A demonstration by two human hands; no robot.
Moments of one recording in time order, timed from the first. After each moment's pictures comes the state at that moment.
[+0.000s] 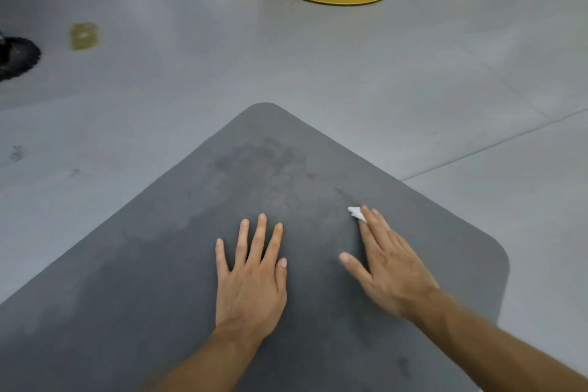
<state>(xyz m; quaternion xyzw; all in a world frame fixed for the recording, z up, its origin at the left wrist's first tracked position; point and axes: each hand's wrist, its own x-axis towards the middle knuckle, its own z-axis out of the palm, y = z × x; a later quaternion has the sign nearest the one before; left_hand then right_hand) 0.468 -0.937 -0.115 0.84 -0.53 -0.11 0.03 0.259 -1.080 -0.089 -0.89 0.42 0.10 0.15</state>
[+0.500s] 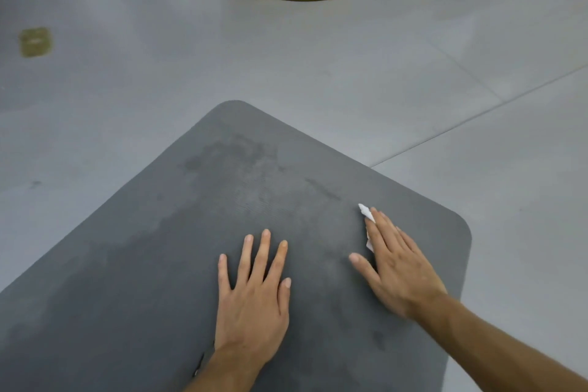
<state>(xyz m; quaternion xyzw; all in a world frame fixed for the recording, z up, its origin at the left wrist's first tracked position) 0.425 -0.920 -0.118 0.80 -0.59 -0.10 0.03 0.199 -1.066 -0.090 -0.87 0.47 0.10 0.09</state>
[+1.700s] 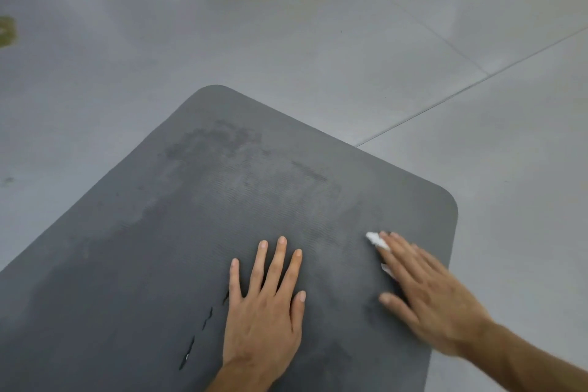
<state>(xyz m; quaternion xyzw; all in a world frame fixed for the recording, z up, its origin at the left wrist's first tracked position) 0.389 -0.894 -0.126 0.76 -0.65 -0.07 0.05 0.122 -1.018 -0.078 -0.91 0.38 0.12 0.08</state>
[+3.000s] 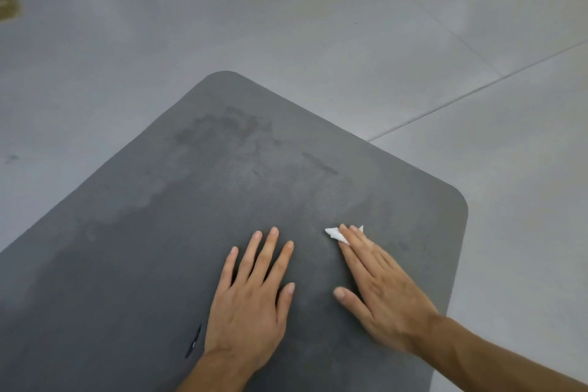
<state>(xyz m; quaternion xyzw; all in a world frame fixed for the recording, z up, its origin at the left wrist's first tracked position) 0.424 -0.885 -0.130 0.75 -0.66 -0.09 0.05 0.194 -0.998 -0.095 -0.92 0.35 0.07 0.13</state>
